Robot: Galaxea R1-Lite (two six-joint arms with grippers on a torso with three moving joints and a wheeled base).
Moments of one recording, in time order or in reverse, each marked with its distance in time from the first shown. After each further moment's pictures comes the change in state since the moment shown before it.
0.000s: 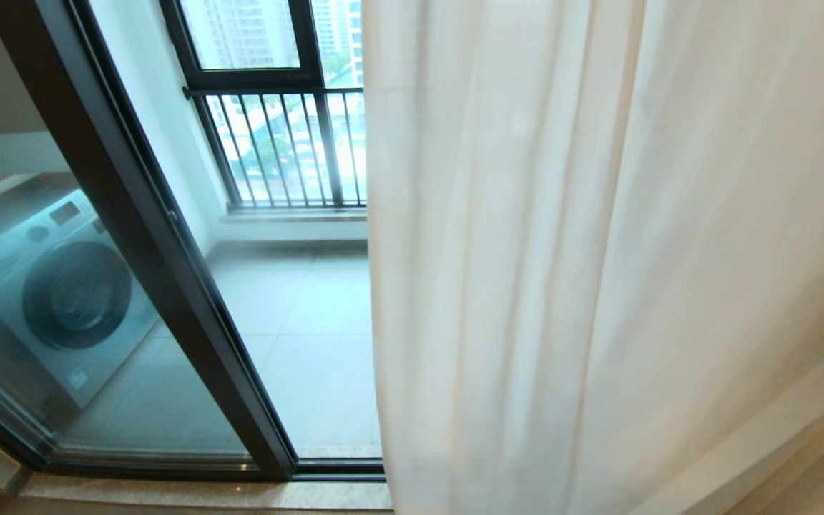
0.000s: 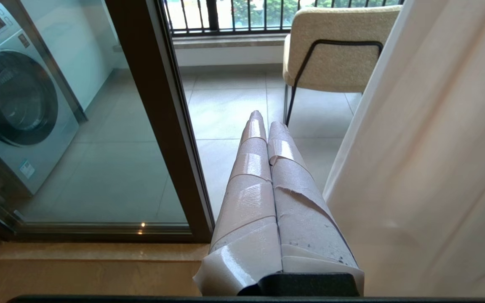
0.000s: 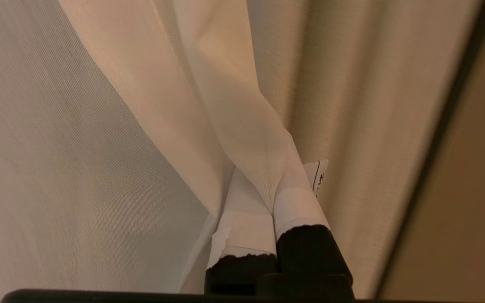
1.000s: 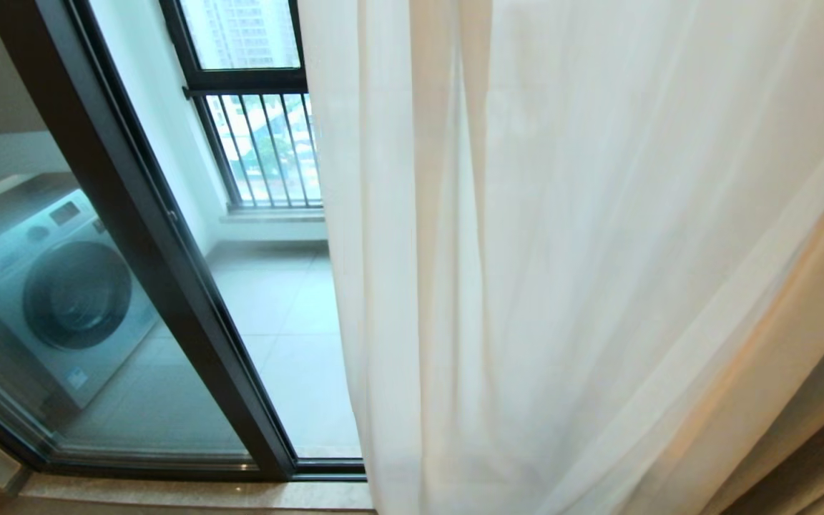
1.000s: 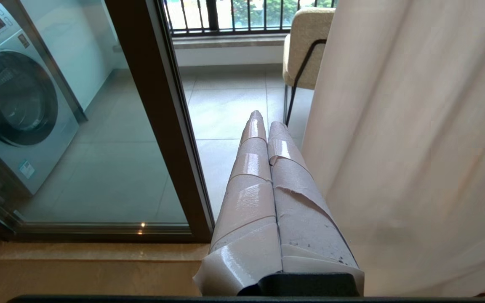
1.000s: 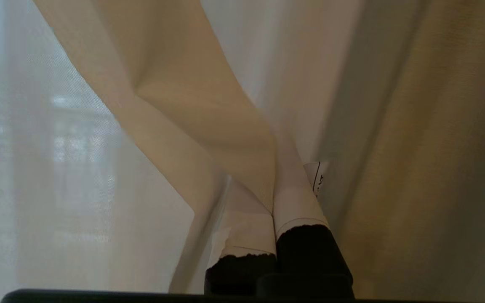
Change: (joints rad) left arm 0.000 0.000 0.000 0.000 0.000 0.000; right arm 0.585 -0.110 0.198 -0.079 -0.152 -0.141
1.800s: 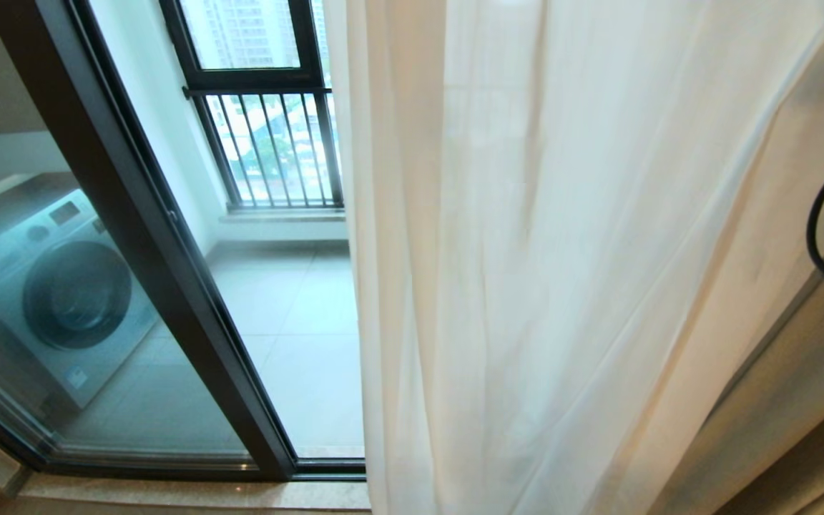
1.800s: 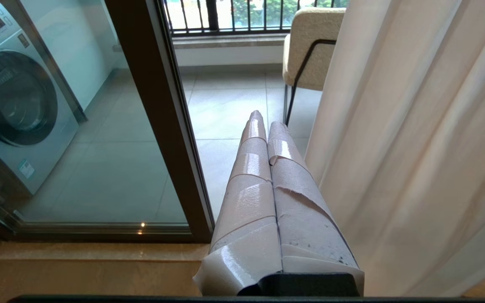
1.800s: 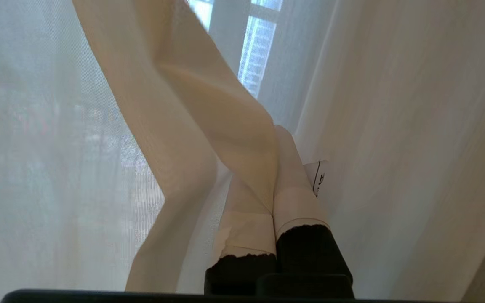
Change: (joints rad) left arm 0.000 0.000 0.000 0.000 0.000 0.000; right arm 0.282 -0.001 0.251 -0.261 -0.005 -0.044
